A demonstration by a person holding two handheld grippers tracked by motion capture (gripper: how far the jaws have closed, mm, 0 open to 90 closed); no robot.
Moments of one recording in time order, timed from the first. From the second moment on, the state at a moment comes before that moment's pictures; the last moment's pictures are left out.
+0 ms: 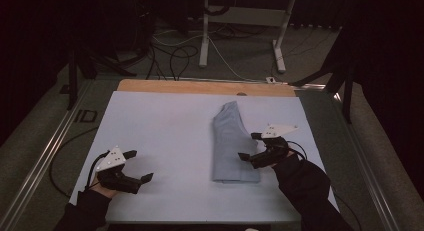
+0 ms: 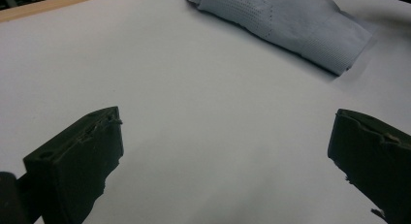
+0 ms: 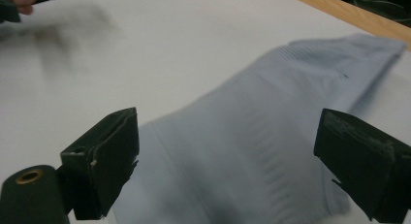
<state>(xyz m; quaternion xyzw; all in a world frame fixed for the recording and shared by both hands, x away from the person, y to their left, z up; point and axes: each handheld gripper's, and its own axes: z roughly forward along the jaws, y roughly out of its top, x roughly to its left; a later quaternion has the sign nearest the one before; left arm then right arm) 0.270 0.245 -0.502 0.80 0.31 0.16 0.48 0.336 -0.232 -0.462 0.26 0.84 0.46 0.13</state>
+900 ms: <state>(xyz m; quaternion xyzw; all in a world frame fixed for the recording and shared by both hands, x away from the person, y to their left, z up) 0.270 0.249 -0.503 0.80 0.32 0.16 0.49 0.311 -0.284 -0.513 0.34 0.82 0.44 0.14</state>
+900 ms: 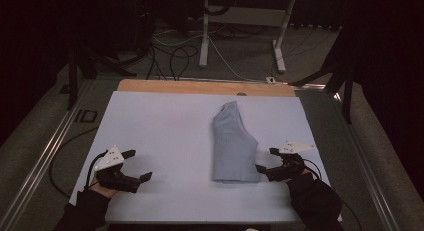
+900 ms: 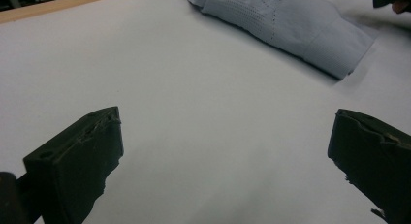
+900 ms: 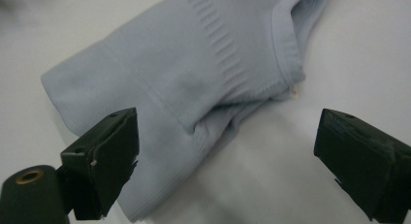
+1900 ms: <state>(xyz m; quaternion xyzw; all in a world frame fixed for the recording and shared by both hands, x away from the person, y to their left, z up) 0.269 0.239 -0.508 0.81 0.30 0.17 0.47 0.289 -0.291 -0.532 0.36 0.81 0.44 0.18</state>
